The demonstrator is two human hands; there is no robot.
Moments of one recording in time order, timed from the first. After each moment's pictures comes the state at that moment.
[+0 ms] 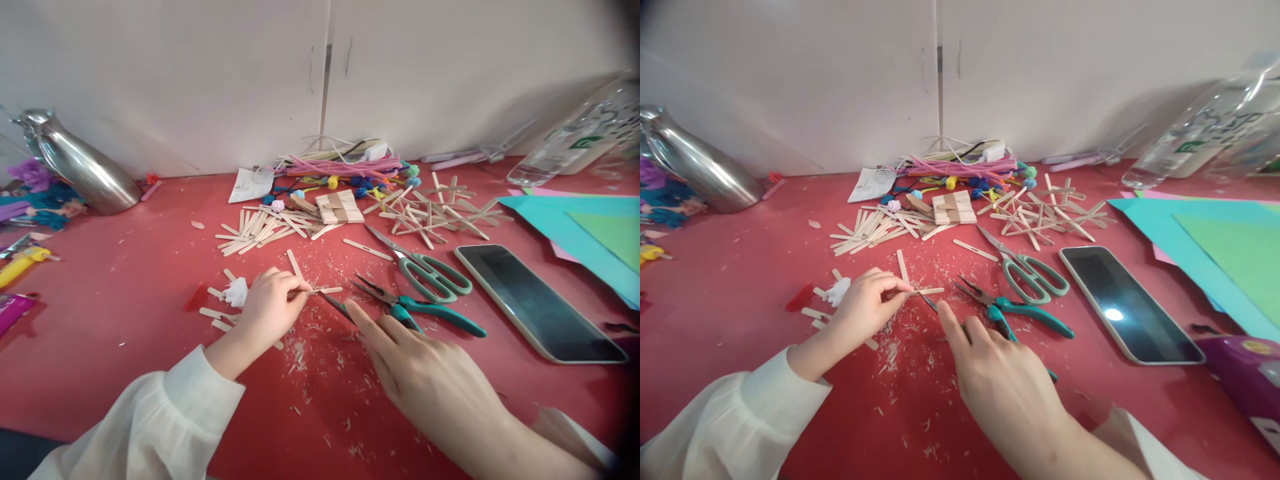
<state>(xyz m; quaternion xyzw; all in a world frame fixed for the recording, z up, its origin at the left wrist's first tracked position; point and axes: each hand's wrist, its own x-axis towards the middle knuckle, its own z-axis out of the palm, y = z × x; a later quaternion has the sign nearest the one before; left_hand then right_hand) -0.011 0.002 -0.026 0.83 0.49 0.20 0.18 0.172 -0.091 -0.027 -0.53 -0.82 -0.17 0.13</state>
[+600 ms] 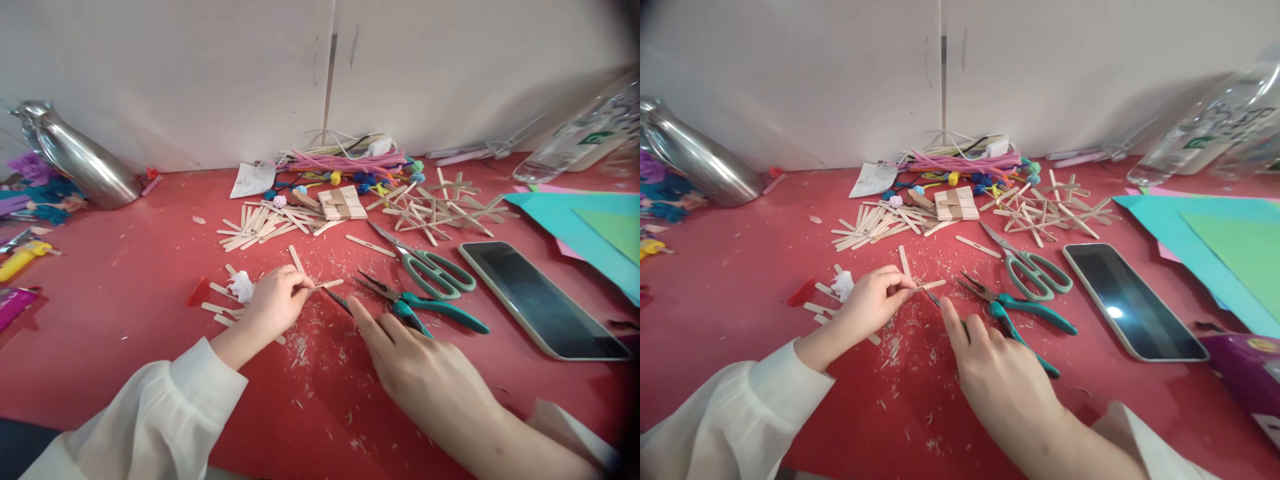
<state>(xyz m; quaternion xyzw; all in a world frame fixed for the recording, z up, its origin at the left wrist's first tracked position) -0.010 0.004 -0.029 0.82 0.48 0.19 0.23 0.169 -0.094 -0.033 -0.52 -0.82 -0.22 0.08</state>
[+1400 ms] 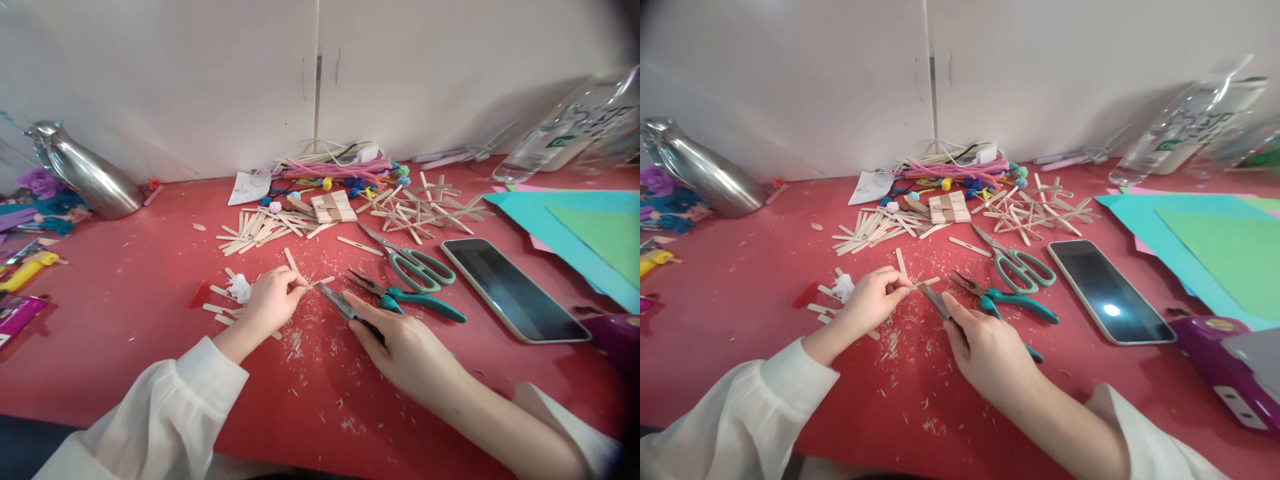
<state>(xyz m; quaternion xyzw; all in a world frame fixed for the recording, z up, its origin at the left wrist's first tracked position) -0.007 0.003 -0.028 0.81 0.51 0.19 0.23 0.176 -0.087 -0.036 -0.60 -0.77 0.08 0.22</state>
